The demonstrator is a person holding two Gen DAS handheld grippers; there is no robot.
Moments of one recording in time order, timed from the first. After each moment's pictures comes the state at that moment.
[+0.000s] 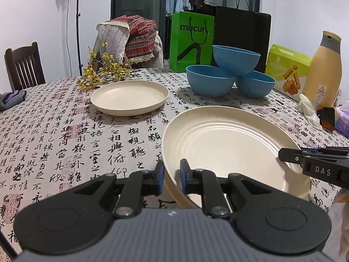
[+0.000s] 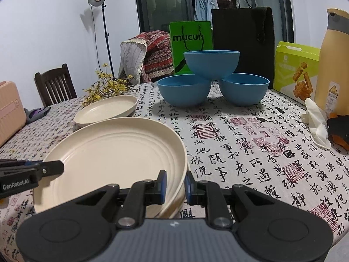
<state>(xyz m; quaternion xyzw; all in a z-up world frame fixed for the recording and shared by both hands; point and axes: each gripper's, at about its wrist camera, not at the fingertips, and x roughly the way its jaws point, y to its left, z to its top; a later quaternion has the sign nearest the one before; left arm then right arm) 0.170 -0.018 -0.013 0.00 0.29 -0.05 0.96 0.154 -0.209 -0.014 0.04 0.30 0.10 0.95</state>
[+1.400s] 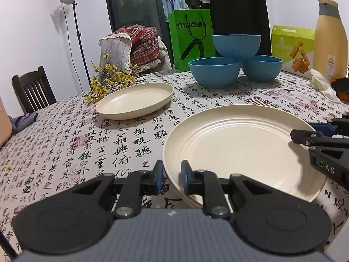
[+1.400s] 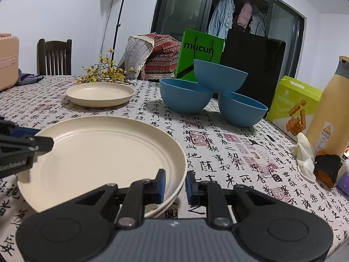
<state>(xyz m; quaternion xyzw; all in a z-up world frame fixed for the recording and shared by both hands) 0.173 -0.042 -0.040 0.08 0.27 -0.01 0.96 0.147 -0.177 -0.035 -0.09 0.25 0.07 0.96</state>
